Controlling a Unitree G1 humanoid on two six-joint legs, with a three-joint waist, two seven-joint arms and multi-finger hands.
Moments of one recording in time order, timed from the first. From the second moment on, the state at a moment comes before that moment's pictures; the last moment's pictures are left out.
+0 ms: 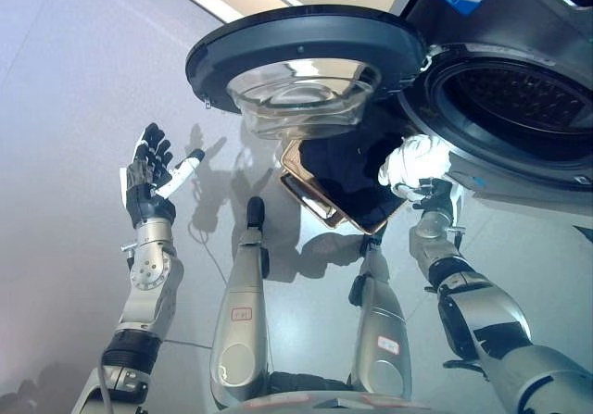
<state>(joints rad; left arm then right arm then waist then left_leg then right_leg) -0.12 0.39 -0.06 0.28 -0.47 -0.39 0.35 -0.68 -0.32 0.07 1.22 0.21 -0.13 -0.54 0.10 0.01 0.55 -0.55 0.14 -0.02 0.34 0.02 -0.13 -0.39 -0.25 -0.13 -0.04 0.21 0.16</state>
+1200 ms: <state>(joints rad) -0.02 0.41 0.04 0.24 -0.52 -0.40 0.27 -0.94 -0.72 -0.08 1.26 0.53 -0.16 -0.56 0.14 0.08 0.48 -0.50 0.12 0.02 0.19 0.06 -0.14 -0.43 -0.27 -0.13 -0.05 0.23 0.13</state>
